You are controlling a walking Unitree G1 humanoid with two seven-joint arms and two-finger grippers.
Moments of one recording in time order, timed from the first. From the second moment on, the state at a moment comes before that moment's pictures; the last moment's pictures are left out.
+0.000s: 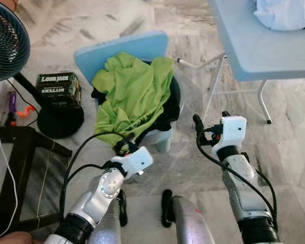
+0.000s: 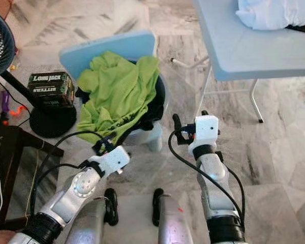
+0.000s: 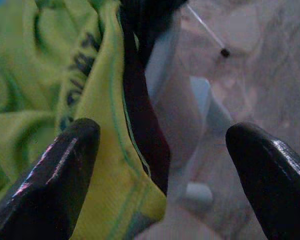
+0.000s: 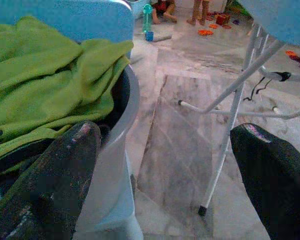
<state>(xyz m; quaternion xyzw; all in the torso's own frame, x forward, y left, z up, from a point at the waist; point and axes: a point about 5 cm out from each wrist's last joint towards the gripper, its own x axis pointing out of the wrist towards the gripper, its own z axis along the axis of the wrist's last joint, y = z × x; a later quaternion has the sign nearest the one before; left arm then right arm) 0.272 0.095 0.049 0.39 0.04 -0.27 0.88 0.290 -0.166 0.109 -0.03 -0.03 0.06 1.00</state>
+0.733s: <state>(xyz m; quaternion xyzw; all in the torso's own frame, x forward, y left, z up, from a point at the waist) 0.276 0.117 0.040 0.41 0.09 -0.23 0.88 0.291 -0.161 0.108 -0.04 -0.02 0.07 1.00</state>
